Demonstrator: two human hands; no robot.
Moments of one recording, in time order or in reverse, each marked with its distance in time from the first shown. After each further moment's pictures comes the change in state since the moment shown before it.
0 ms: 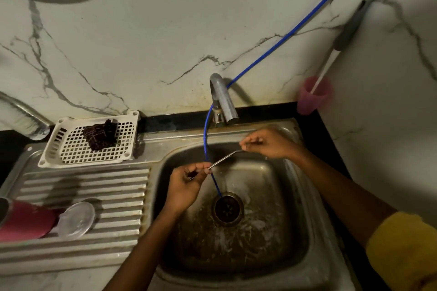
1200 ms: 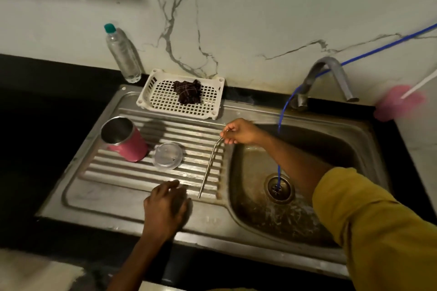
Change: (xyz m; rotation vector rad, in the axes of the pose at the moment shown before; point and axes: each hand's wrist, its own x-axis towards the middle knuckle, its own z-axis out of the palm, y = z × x) left_hand -0.177 -0.143 -0.224 0.749 0.225 0.045; right_hand 0.097 -0.169 0.228 0.090 -0.324 0.076
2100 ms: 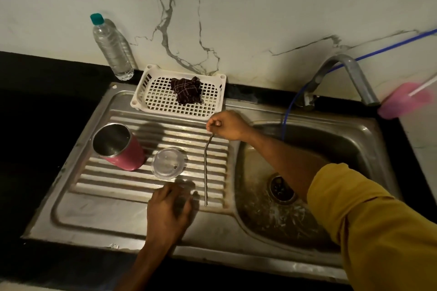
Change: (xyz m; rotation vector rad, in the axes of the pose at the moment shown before) left_hand 0.023 0.002 -0.013 -0.186 0.006 0.016; right_hand 0.051 -0.025 0.019 -0.349 0.183 -0.248
